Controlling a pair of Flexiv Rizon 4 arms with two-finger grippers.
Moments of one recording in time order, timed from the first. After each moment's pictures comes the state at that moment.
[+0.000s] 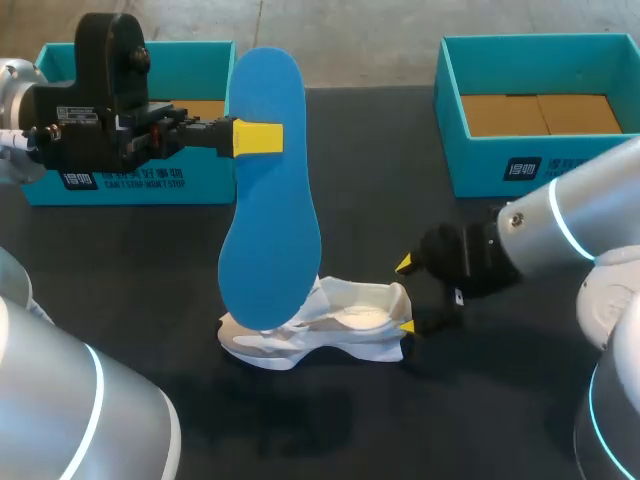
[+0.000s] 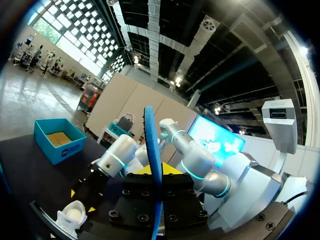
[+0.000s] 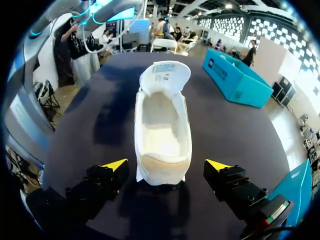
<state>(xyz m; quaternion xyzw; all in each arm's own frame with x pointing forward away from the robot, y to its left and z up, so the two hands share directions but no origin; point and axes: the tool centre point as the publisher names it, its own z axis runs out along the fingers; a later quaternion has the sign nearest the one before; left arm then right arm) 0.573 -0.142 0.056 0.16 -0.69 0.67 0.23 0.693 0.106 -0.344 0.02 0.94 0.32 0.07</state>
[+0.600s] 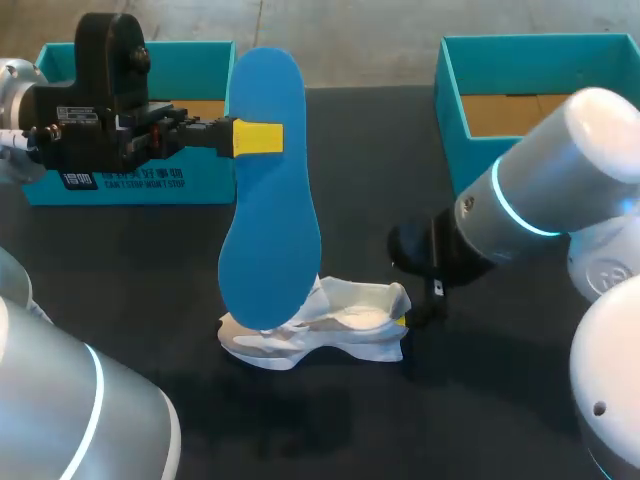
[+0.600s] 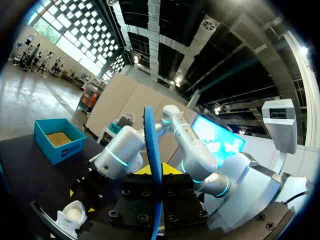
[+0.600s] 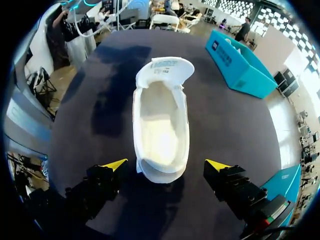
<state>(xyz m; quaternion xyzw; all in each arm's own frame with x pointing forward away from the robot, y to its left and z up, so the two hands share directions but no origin) 0.573 -0.142 0.056 0.16 -0.69 0.67 0.23 0.693 0.111 -0.326 0.01 0.98 0.20 0.08</state>
